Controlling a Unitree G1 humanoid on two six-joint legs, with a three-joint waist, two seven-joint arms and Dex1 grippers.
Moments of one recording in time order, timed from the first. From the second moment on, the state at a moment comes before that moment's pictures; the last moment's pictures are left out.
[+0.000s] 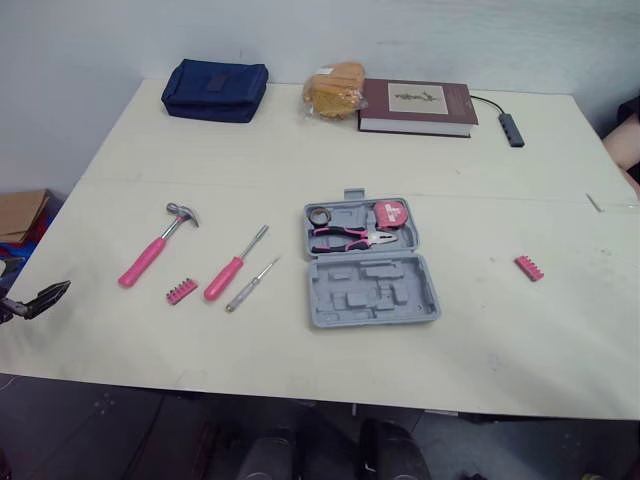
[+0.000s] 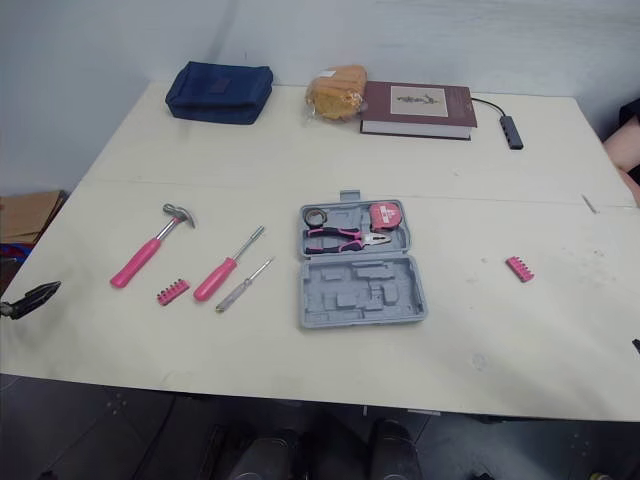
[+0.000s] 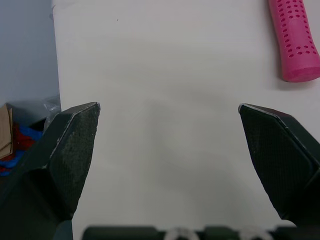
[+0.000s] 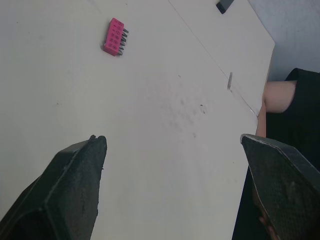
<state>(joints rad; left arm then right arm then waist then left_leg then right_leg) -0.41 1.11 0.39 1.16 -0.22 -0.35 -0.95 0.48 -0.92 -0.94 0.20 0.27 -0.29 1.00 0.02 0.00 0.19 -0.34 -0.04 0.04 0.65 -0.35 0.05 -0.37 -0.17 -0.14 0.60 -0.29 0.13</state>
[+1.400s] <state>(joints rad) -0.53 0.44 -0.16 0.05 -0.15 0.57 -0.61 -0.51 -0.75 0.12 0.14 0.04 0.35 0.76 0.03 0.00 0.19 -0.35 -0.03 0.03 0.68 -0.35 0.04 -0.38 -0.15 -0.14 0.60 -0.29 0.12</state>
